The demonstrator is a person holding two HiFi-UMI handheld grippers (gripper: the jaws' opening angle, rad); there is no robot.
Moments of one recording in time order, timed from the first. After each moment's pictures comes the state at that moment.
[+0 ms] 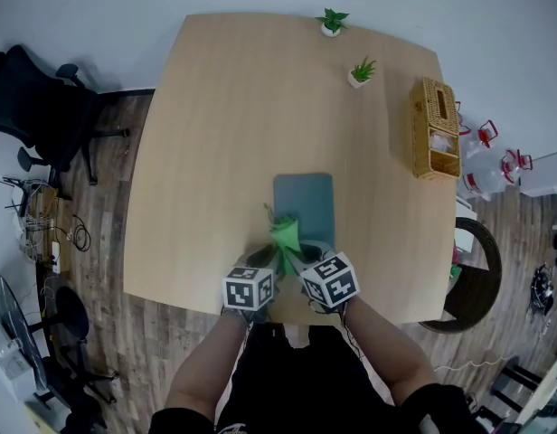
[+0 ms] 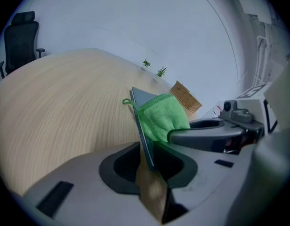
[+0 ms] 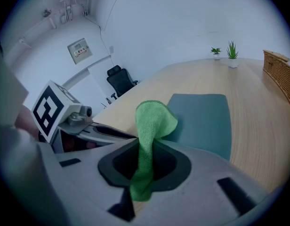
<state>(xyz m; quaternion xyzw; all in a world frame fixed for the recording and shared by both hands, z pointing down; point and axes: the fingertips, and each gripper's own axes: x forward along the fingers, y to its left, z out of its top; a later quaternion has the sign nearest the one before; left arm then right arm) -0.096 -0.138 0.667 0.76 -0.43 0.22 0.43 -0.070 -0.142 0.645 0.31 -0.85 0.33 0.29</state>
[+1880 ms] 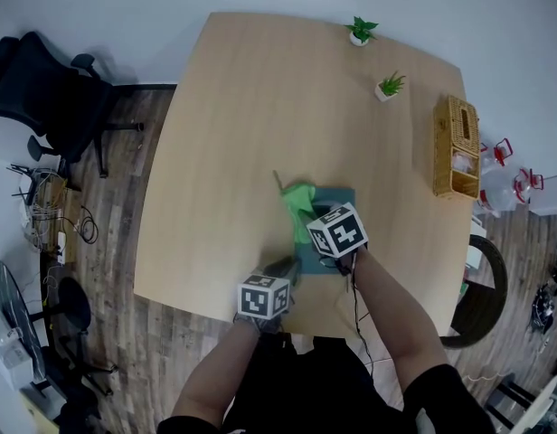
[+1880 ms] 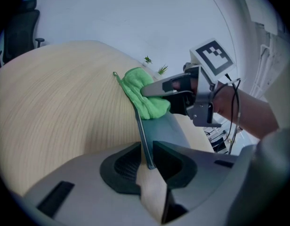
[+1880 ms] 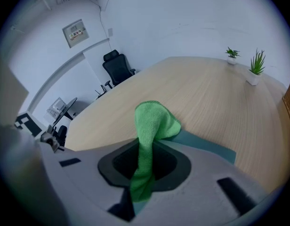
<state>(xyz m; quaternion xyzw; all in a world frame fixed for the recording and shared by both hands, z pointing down) -0.097 -0.138 0.668 0.76 -0.40 0.22 0.47 -0.090 -0.259 0.658 0.29 -0.83 0.30 0.38</state>
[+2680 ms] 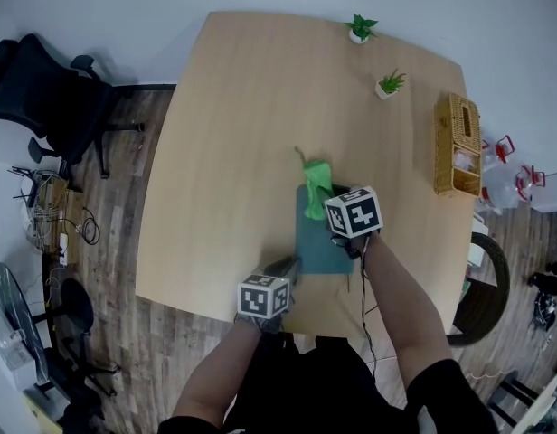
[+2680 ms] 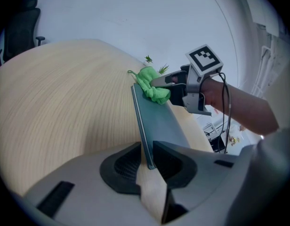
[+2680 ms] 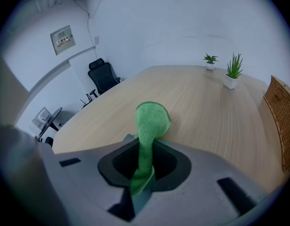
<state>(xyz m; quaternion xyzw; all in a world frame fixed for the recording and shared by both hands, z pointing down) -0.100 -0.138 0.667 0.75 -0.40 0.22 0.47 -0.047 -0.313 0.649 0.38 -0.80 0.30 0.36</state>
